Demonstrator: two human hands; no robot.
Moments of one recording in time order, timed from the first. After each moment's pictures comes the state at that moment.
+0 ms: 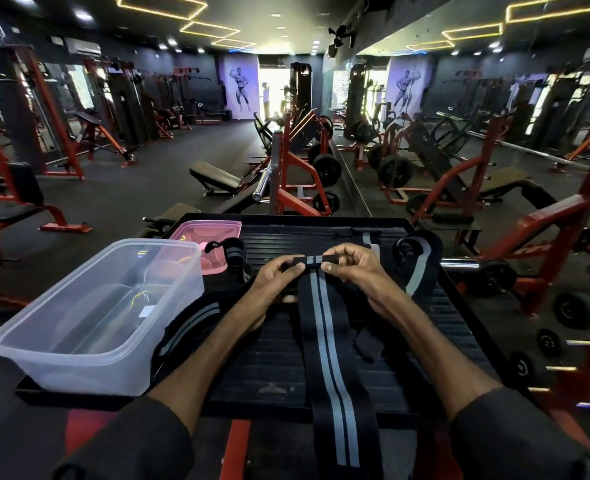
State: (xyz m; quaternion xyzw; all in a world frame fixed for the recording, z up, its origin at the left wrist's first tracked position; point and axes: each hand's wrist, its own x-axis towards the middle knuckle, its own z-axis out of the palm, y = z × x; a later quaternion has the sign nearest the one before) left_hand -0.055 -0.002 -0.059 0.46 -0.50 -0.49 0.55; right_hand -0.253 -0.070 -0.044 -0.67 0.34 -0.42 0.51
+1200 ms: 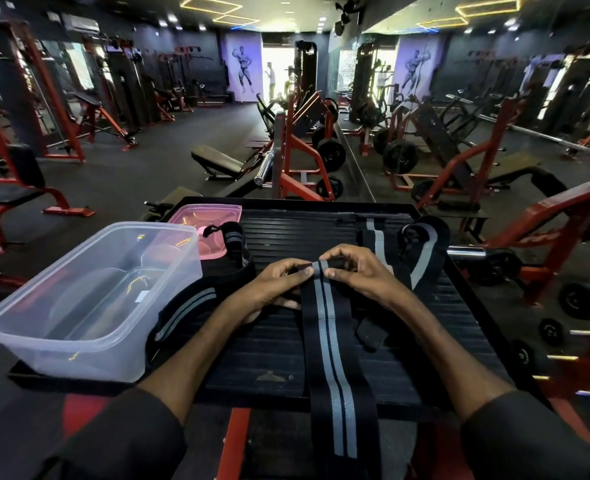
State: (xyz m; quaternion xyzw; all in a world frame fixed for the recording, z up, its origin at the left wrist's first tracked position) left_hand -0.047 -0.001 -0.073 0.49 -0.55 -0.53 0.42; right_hand -0.261 -0.077 -0.069 -0.80 0.31 -0.34 0.39
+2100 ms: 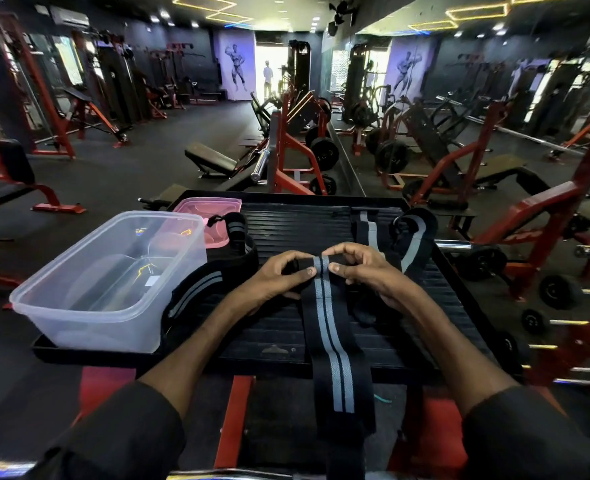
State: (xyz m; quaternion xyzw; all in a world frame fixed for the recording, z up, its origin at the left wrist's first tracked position) left_hand -0.055 0.032 -0.069 0.48 -0.61 -0.46 0.43; right_hand -0.278 -0.027 -0.054 -0.73 0.36 -0.30 0.50
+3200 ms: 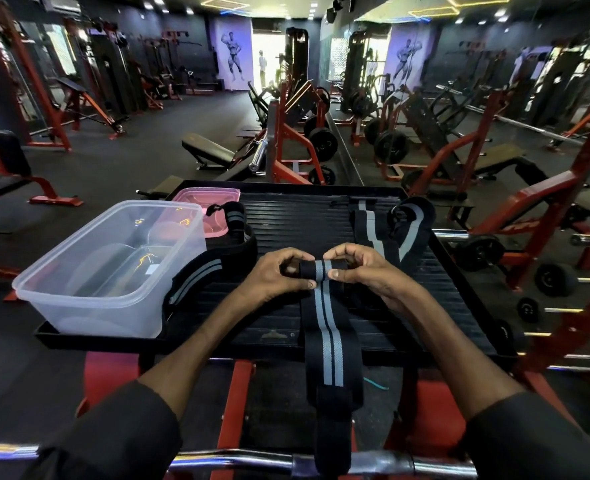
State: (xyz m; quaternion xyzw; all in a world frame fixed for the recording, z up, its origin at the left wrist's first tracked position) left_hand -0.056 0.045 -0.080 0.53 -0.65 -0.36 0.42; right_hand -0.283 -0.004 -0.061 -0.70 0.36 -0.29 0.54
